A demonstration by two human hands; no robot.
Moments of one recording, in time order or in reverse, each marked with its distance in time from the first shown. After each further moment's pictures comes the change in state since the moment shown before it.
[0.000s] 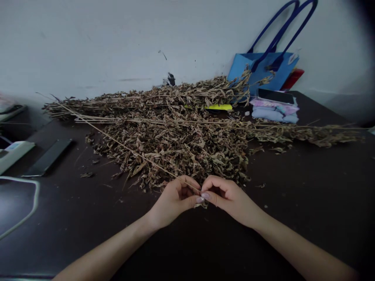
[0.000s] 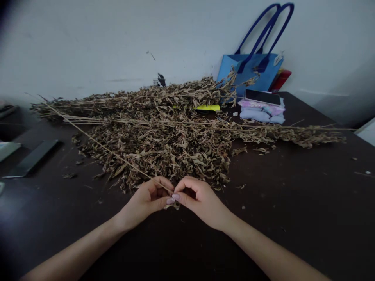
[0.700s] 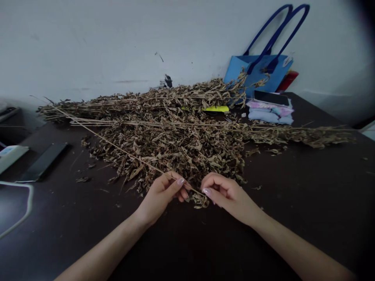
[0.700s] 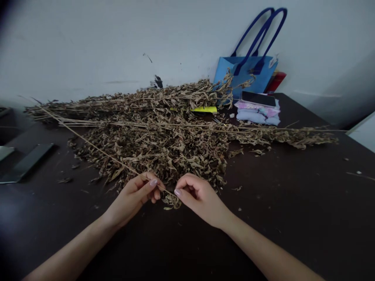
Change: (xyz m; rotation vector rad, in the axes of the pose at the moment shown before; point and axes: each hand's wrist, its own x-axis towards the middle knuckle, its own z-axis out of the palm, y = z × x) left_hand 0.003 0.013 -0.015 -0.084 0.129 0.005; right_hand 0.000 -0.003 -0.009 0.074 0.061 -0.007
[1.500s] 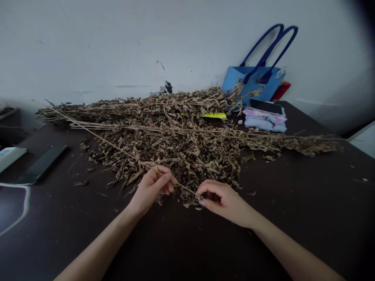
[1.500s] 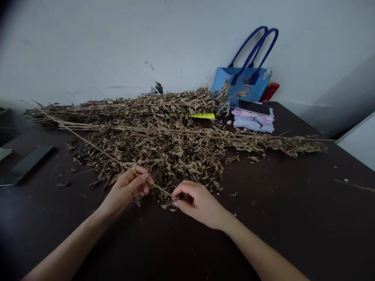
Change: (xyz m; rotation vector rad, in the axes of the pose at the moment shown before) left_hand 0.014 0.009 -0.022 0.071 0.182 0.066; right_hand 0.004 0.003 -0.014 -0.264 -0.134 -0.062
